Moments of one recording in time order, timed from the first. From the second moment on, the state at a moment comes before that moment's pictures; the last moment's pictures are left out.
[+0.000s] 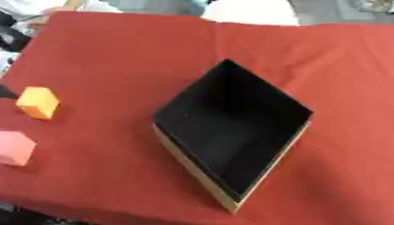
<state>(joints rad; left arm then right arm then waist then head) -0.14 1.08 -0.02 -1.75 -0.62 -0.17 -0.60 -0.48 -0.46 -0.10 -1.98 0.44 -0.07 -0.36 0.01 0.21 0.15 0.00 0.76</state>
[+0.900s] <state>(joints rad) -0.14 1.08 -0.01 -1.72 -0.64 -0.17 -0.61 -0.48 -0.46 -0.11 -1.98 0.44 -0.06 -0.37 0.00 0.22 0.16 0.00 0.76</state>
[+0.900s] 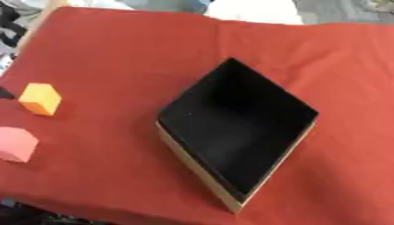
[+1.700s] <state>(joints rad) -0.19 1.06 -0.04 -1.67 -0.68 -0.19 -0.62 -0.48 -0.46 -0.11 -1.98 0.42 -0.06 -0.36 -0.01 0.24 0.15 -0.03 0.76</state>
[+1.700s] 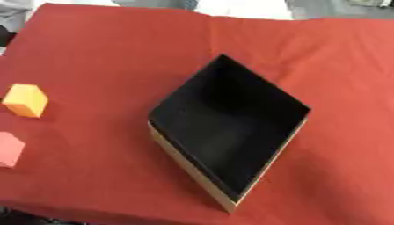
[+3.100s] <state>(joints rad) -0.28 1.02 -0.11 -1.60 -0.69 -0.25 -0.64 -0.48 -0.46 -0.11 -1.98 0.40 -0.05 -0.36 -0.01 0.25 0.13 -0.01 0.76</state>
